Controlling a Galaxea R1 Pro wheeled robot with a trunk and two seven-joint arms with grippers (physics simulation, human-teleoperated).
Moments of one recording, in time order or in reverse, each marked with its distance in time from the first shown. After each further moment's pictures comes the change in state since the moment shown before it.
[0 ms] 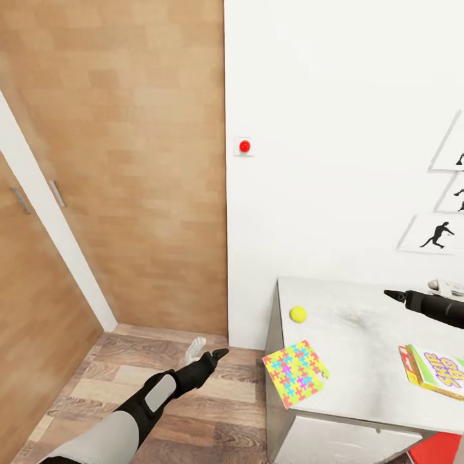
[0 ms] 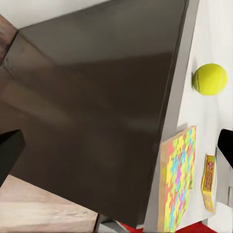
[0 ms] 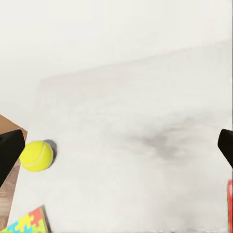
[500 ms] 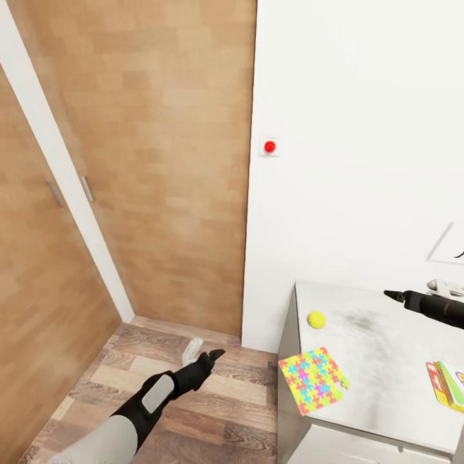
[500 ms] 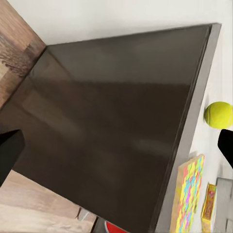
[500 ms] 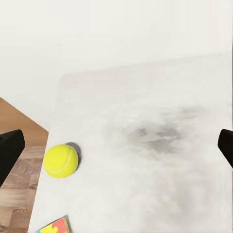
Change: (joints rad) left arm 0.026 0.002 0.048 -0.048 0.030 0.028 0.085; right arm -0.010 -0.001 0.009 0.021 0.000 -0.001 -0.032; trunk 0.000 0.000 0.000
